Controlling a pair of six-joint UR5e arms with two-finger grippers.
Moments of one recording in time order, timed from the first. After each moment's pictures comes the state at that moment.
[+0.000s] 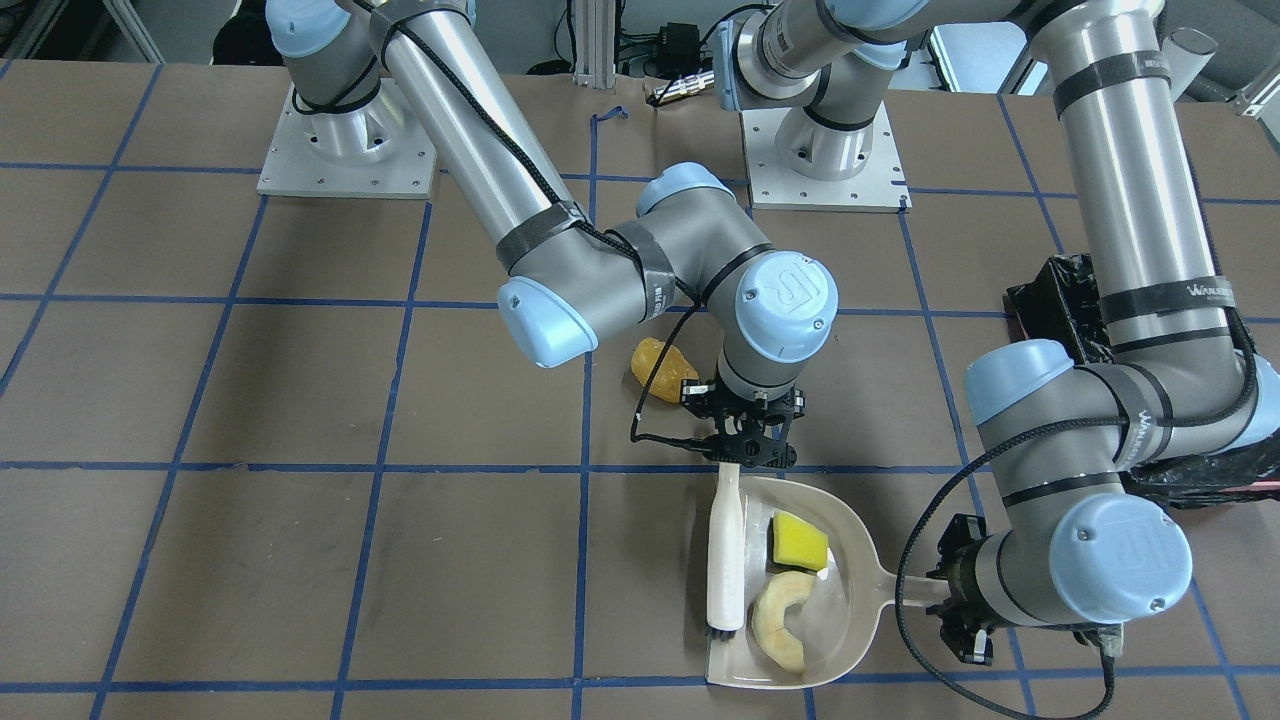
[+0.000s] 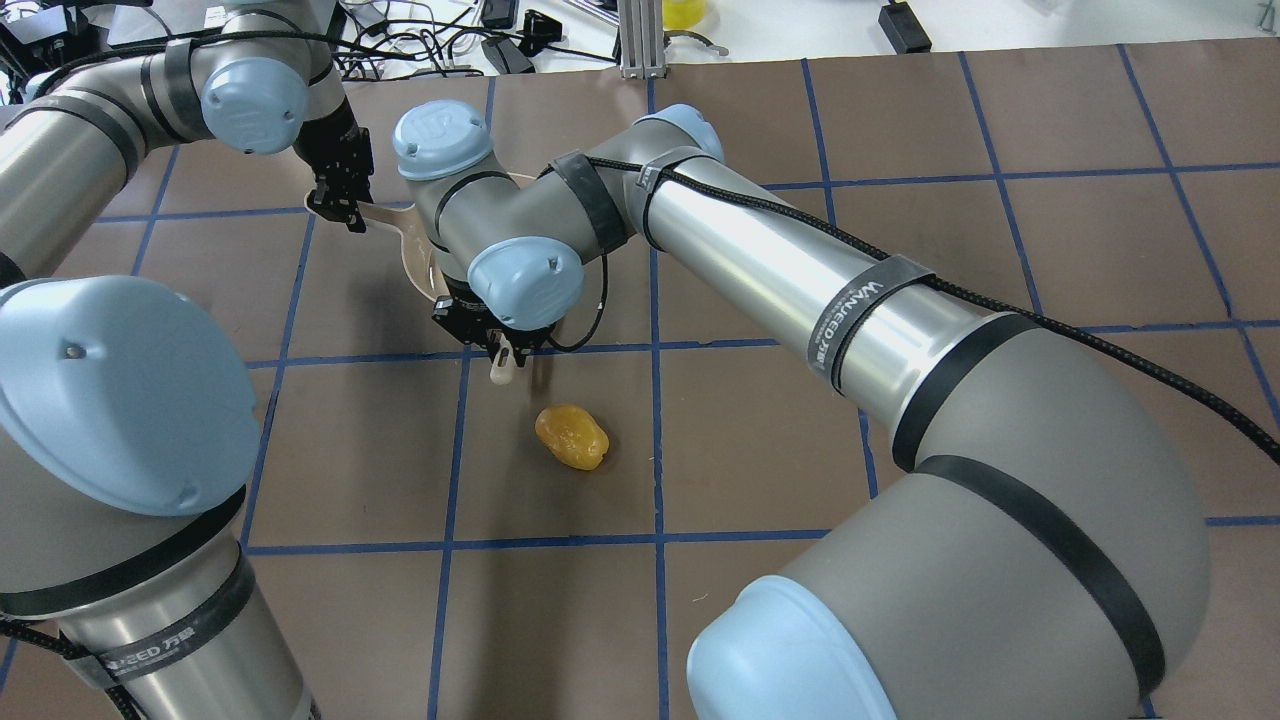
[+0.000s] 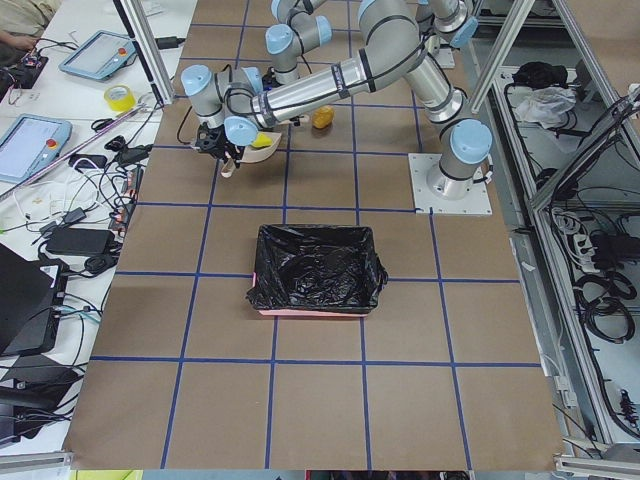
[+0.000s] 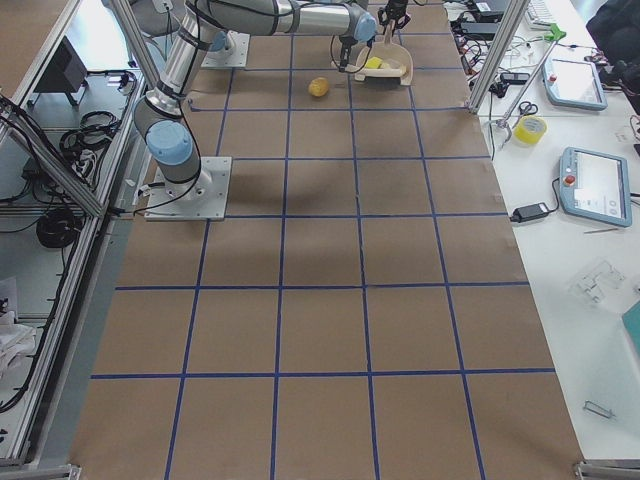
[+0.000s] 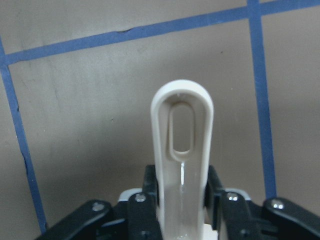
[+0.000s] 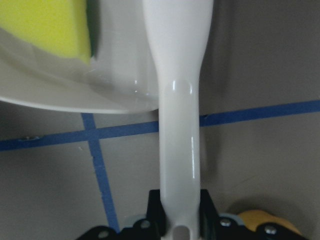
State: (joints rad) left arm -1.43 -2.27 -1.23 -1.31 1.67 -1.30; right arm 2.17 -0.82 1.18 -1.85 -1.45 0.73
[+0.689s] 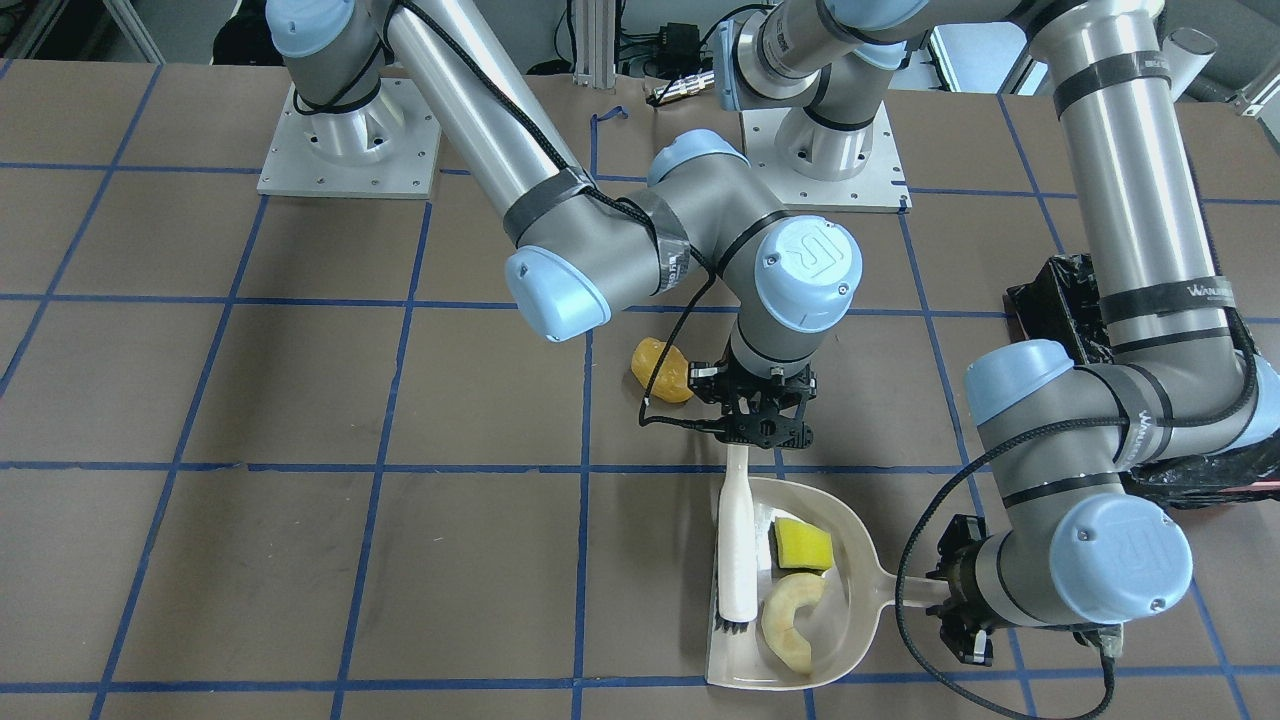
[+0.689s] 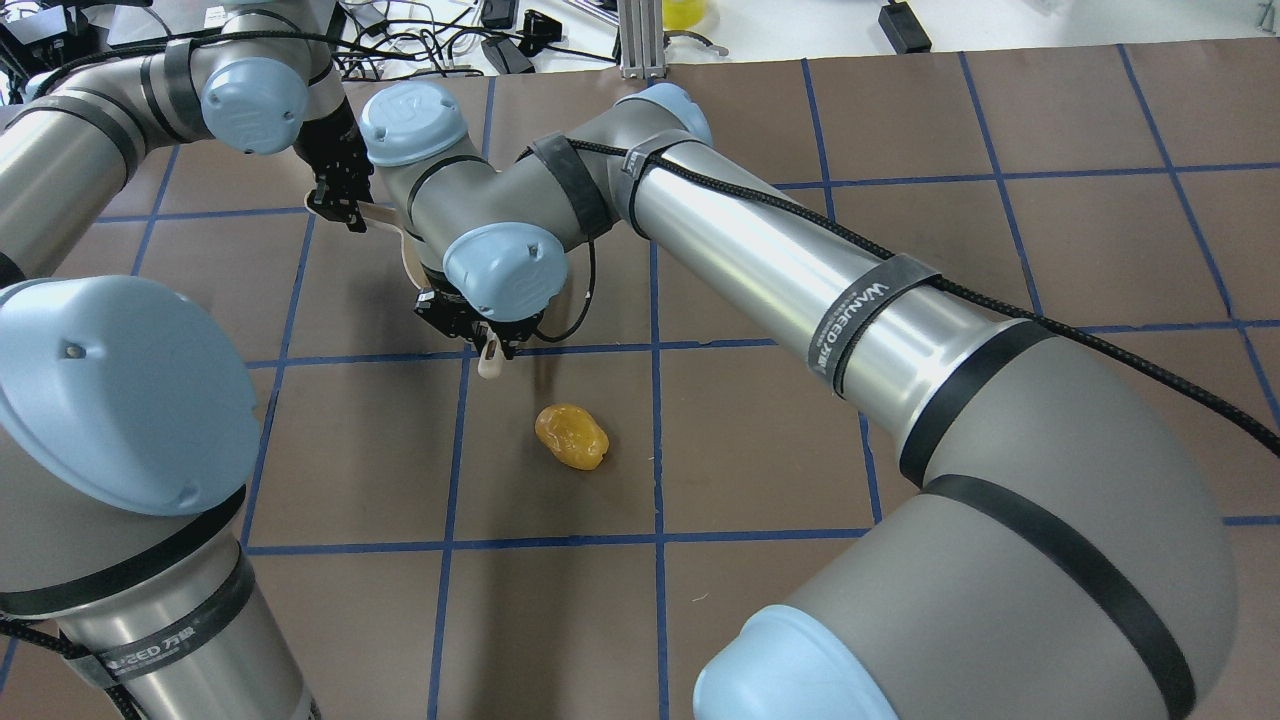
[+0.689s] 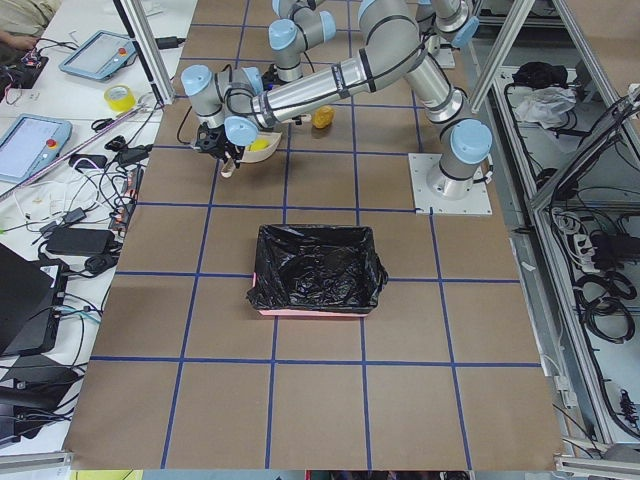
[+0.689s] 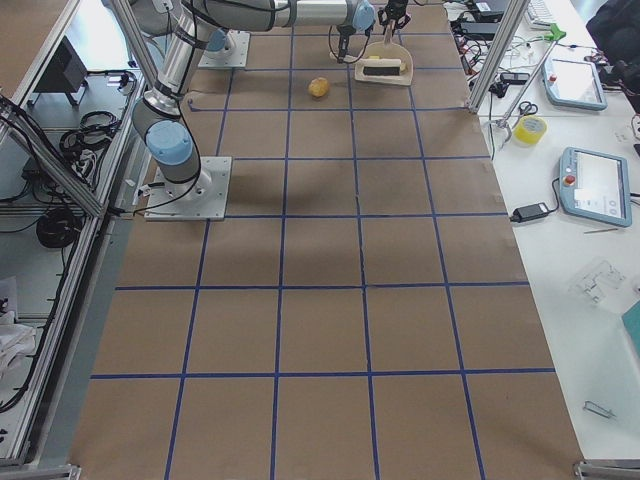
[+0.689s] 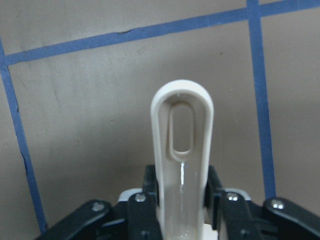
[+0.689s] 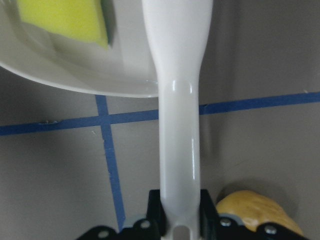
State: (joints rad) left arm -1.43 -2.27 -1.23 -1.31 1.67 -1.30; right arm 2.16 -0.87 1.16 -1.76 -1.50 0.68
